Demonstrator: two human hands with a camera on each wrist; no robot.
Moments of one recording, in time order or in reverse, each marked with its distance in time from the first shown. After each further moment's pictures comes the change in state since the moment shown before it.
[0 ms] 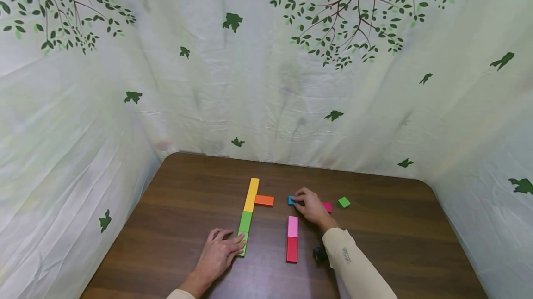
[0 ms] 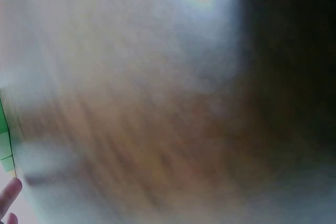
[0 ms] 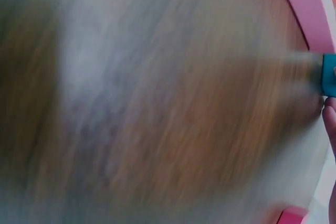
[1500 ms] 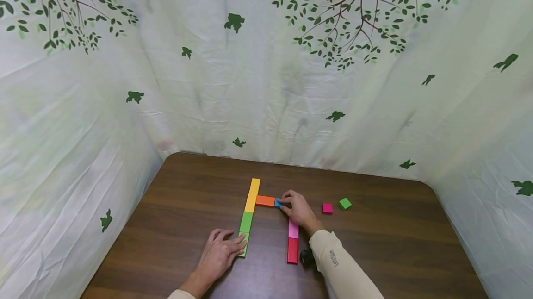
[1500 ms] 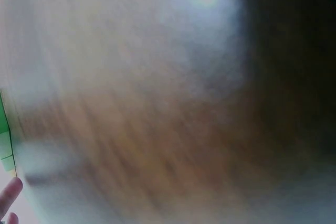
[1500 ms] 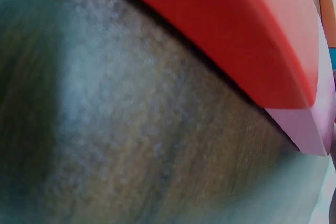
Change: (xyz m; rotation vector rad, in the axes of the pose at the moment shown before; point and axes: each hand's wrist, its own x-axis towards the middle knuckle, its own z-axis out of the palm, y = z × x) left_hand 0.000 -0.002 0.003 -0.003 0.046 0.028; right_hand 0.014 -0.026 0.027 0.012 -0.036 -0.029
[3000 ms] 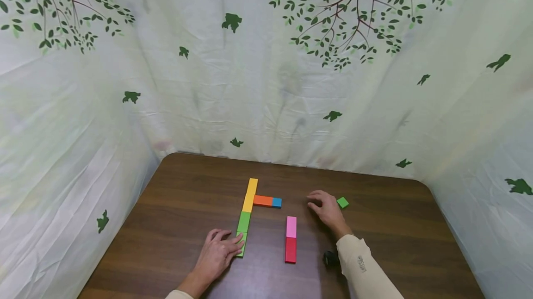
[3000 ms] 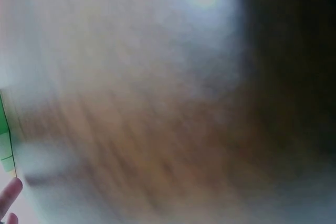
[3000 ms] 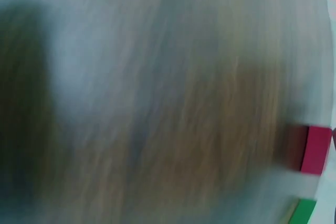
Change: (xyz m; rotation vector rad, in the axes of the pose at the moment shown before) left_hand 0.000 0.000 0.000 0.011 -0.015 -0.010; right_hand -0.046 0.051 -0.050 -0.023 0.220 0.110
